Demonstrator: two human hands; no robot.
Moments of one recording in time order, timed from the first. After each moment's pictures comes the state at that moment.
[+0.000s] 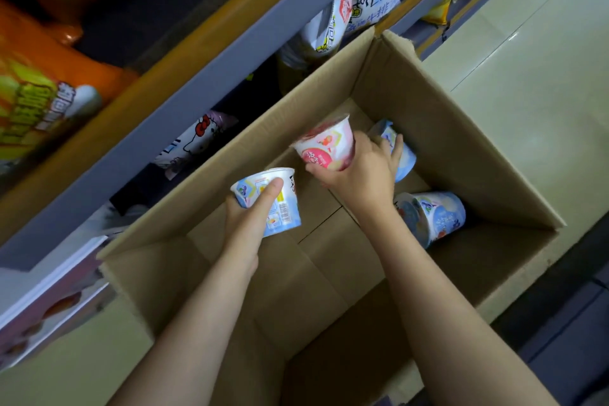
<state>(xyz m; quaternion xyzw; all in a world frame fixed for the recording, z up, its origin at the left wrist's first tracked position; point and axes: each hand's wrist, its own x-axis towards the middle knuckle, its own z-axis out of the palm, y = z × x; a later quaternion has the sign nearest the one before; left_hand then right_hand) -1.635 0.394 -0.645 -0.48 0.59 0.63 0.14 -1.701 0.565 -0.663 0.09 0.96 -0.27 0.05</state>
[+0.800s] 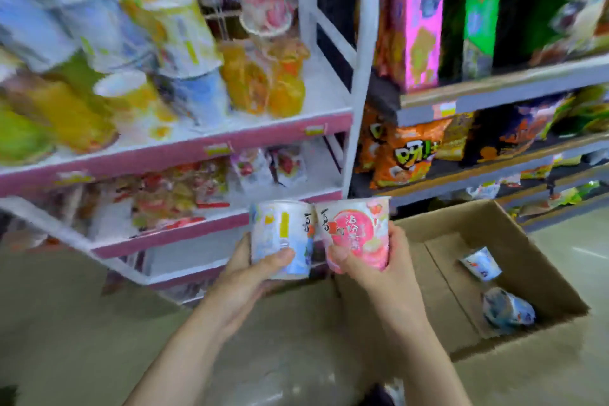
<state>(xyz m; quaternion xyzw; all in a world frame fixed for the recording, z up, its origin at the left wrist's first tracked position) -1.255 0.123 -0.263 -0.28 0.56 0.78 -0.01 -1.337 0.309 -0.261 -0.07 0.71 -0.69 0.14</state>
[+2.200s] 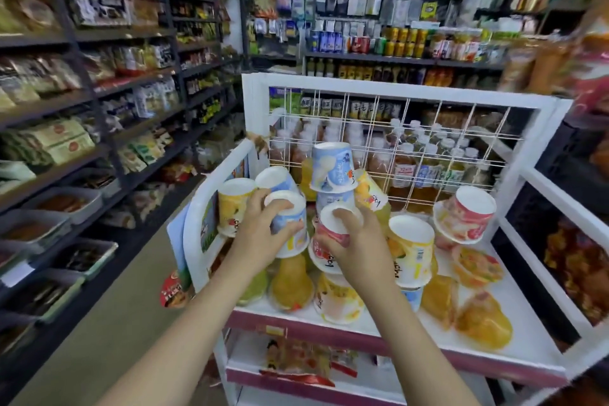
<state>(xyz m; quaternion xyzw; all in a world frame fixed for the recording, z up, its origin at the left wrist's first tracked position) -1.286 -0.250 -0.091 -0.26 0.86 0.26 -0.37 -1.418 -0.099 -0.083 -0.45 0.82 -0.34 -0.07</state>
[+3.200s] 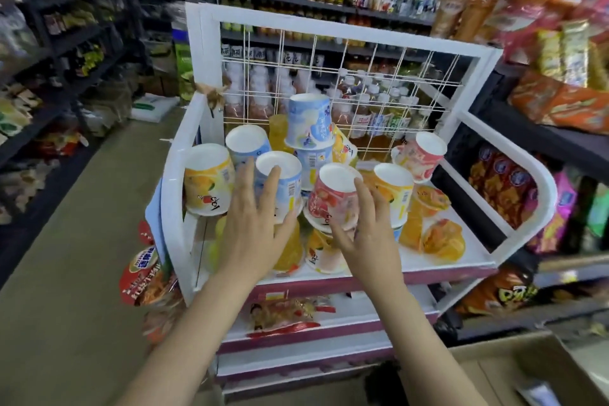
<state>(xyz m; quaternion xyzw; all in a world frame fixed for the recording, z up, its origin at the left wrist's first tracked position) -1.257 -0.240 -0.120 -0.15 0.90 0.18 -0.37 -1.363 -0.069 -0.118 -0.37 0.84 -0.36 -0.18</state>
